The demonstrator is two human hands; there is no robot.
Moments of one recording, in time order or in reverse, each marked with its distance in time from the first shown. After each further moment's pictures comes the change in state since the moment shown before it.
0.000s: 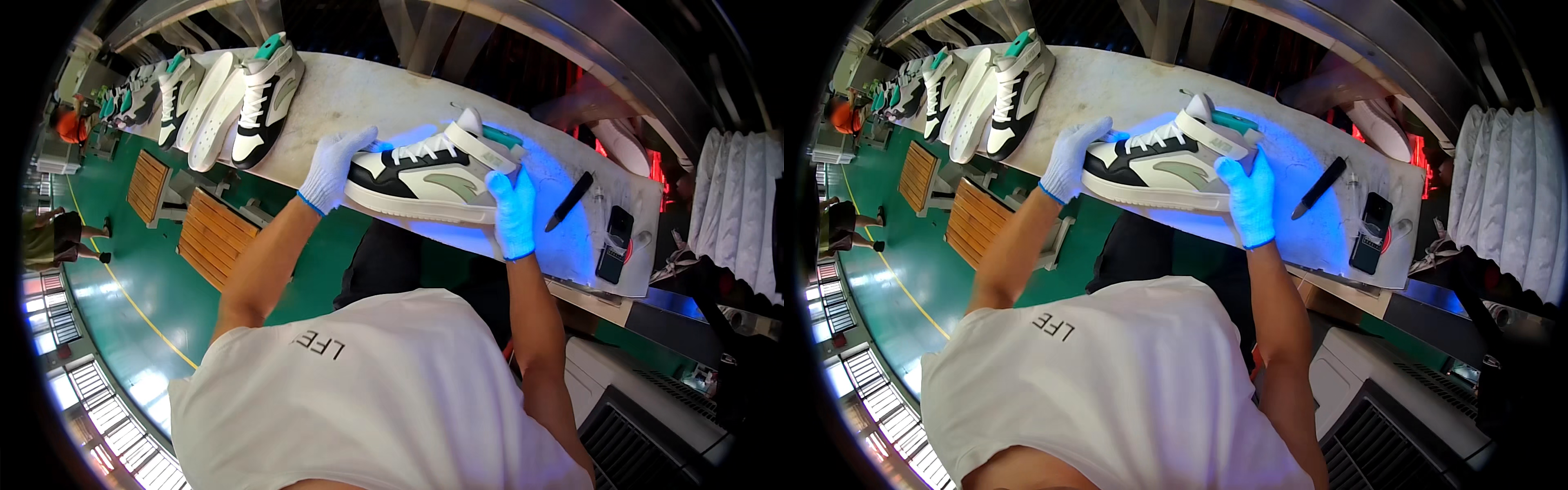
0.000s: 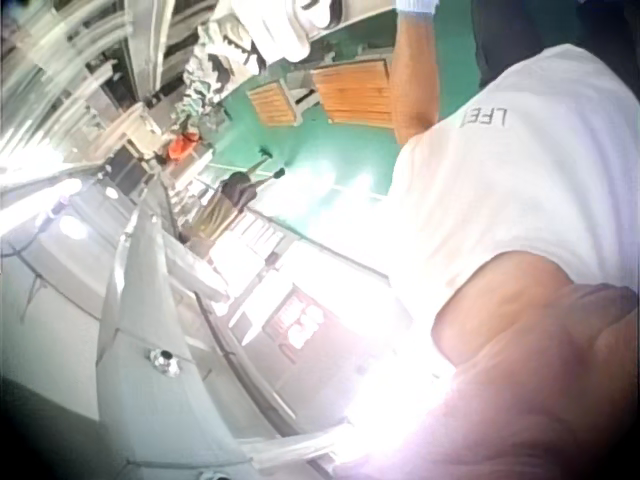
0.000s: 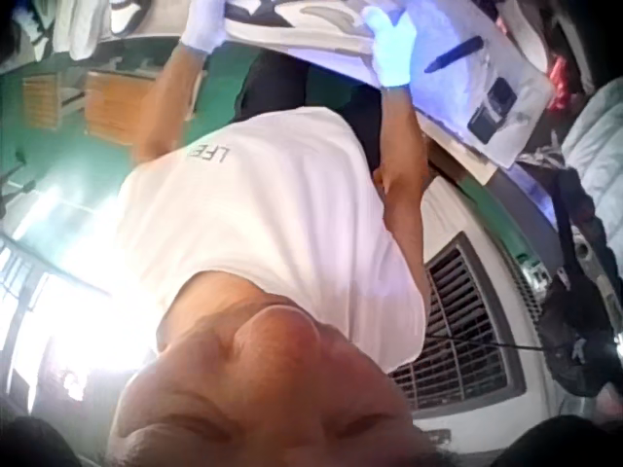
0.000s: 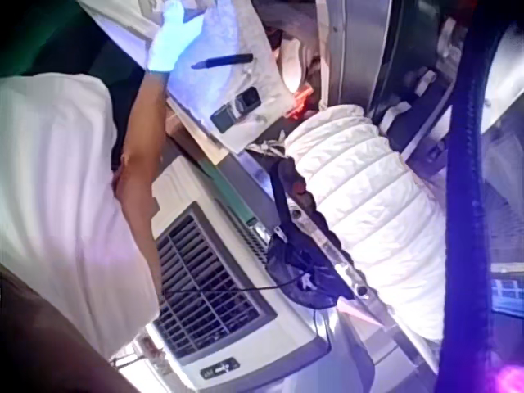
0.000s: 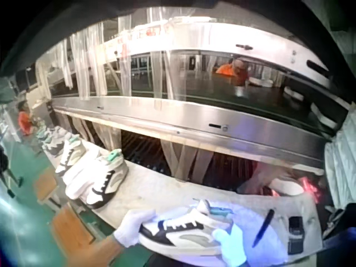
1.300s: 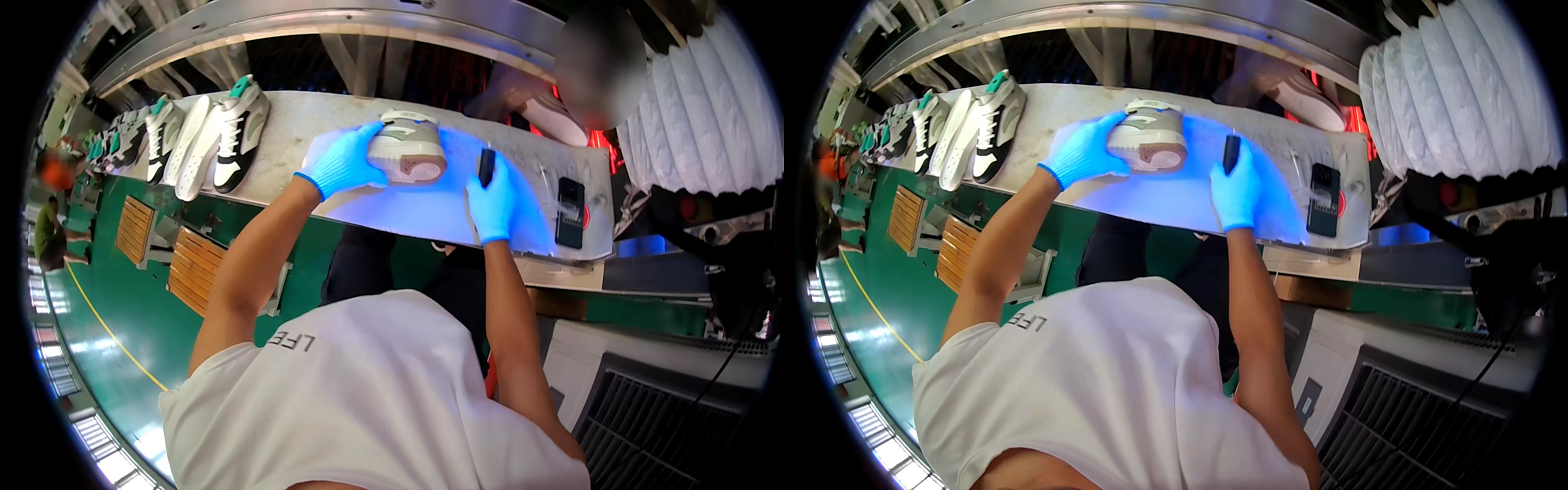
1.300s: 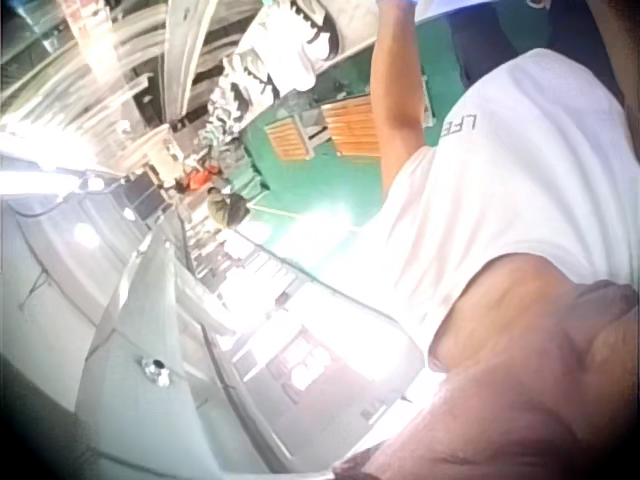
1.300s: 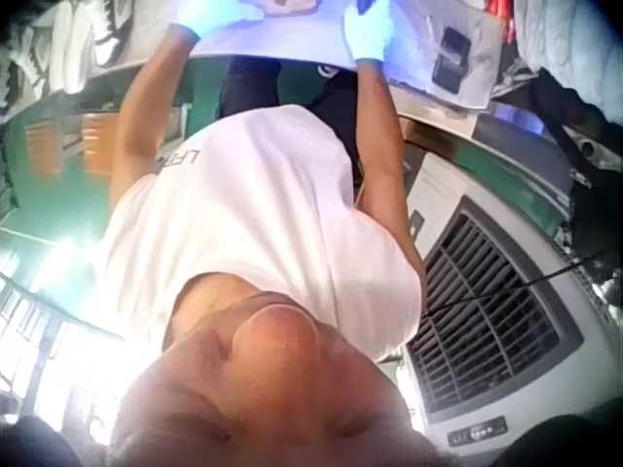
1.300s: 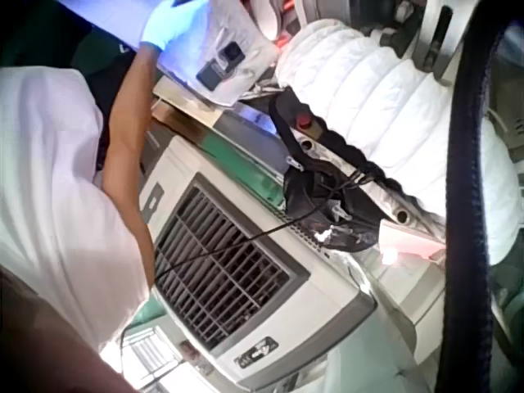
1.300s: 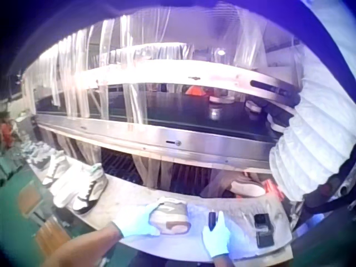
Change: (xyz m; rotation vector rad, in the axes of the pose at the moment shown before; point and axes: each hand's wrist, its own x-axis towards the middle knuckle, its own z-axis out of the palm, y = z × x) left_hand -0.014 0.051 0.100 1.635 -0.180 0.500; right_hand -0.015 0.006 -0.075 -0.942 0.442 -0.151
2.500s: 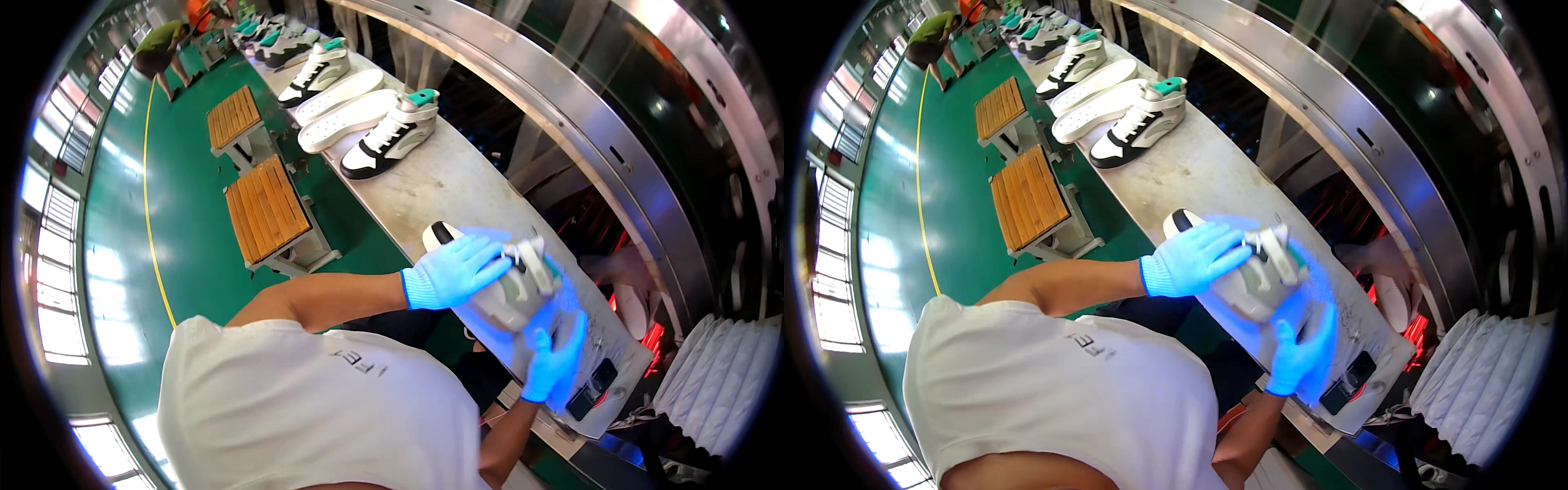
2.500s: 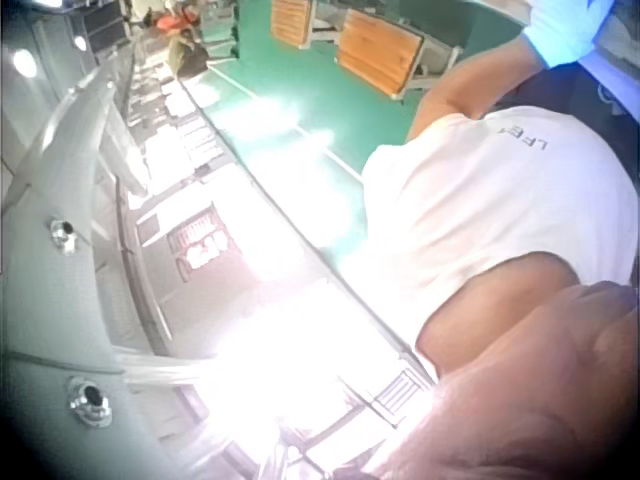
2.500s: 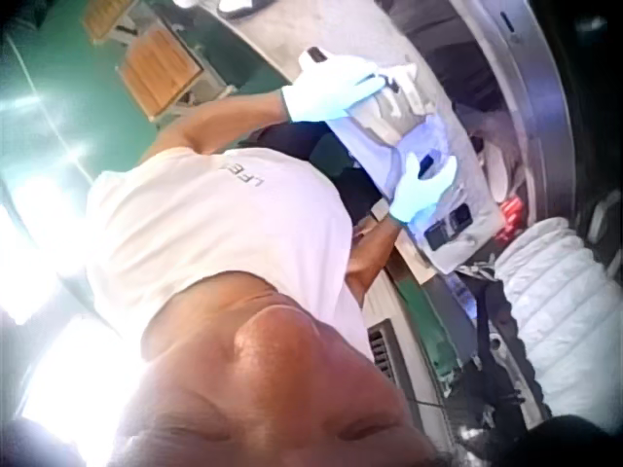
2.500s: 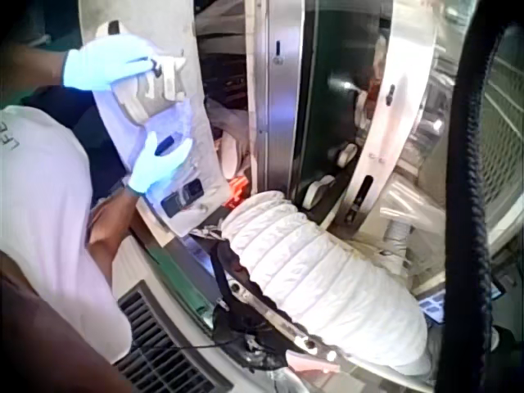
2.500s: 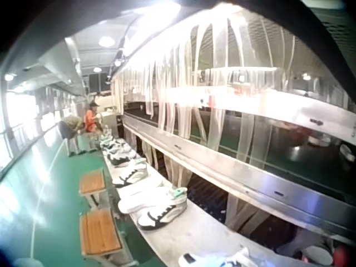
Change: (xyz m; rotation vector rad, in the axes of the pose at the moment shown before) left_hand -0.059 0.003 0.058 0.082 0.687 0.344; right_hand -0.012 0.003 -0.036 0.389 -0.248 -0.081
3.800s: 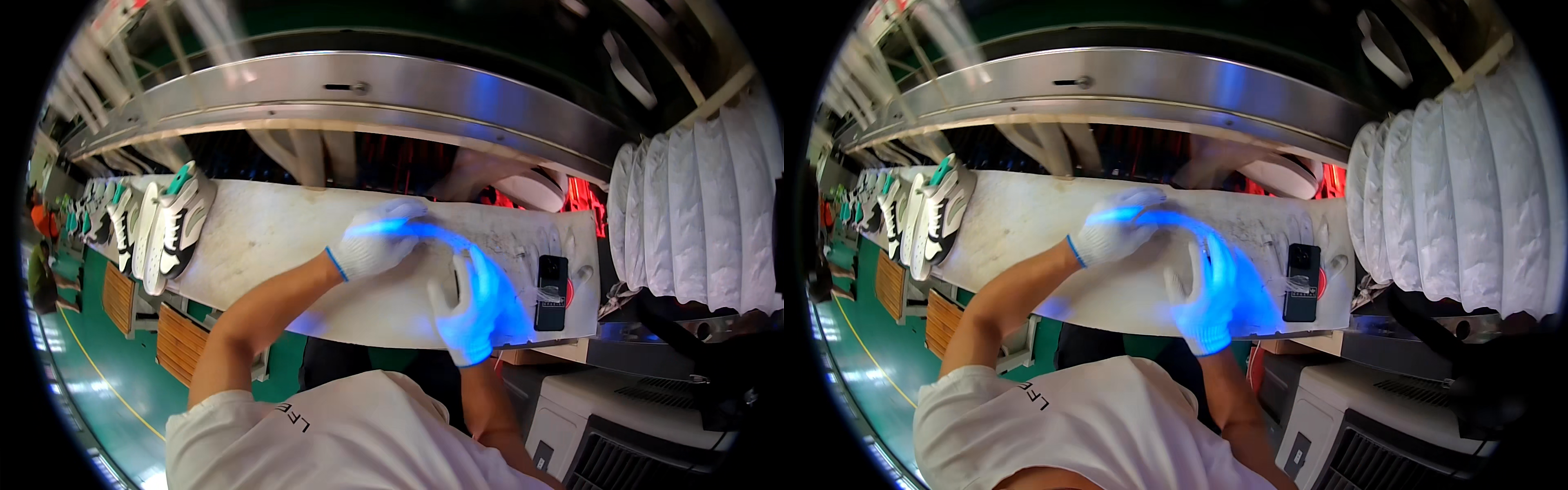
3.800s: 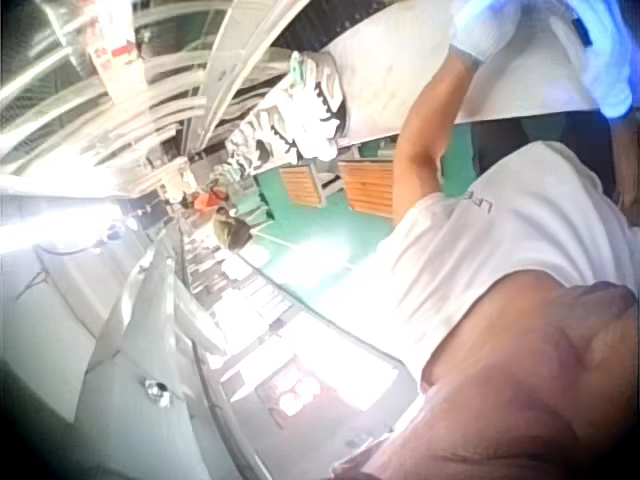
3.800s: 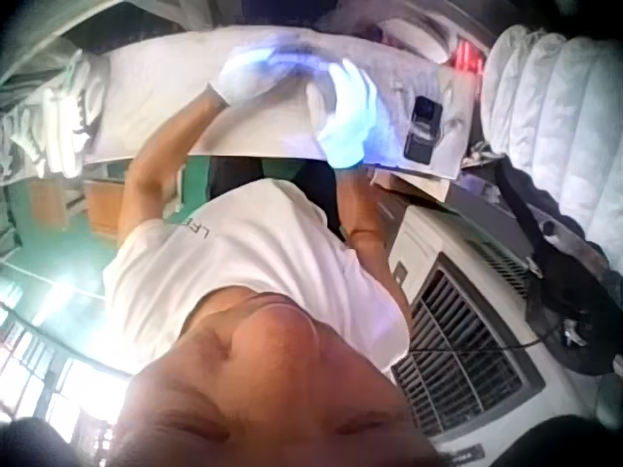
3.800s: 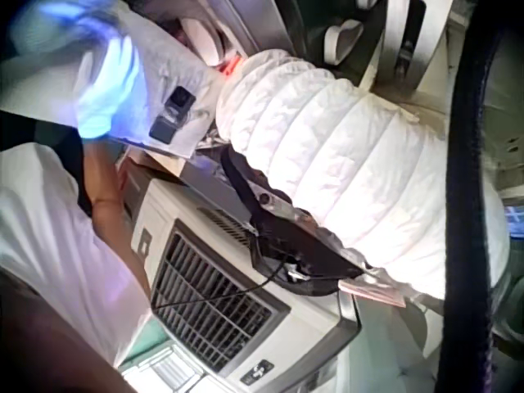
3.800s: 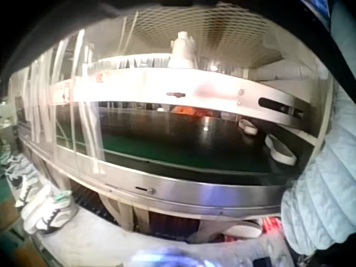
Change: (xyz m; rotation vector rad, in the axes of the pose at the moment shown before) left_hand 0.142 -0.016 0.149 -0.549 -0.362 0.086; right_hand 0.015 -0.042 0.006 -0.607 0.226 -0.234
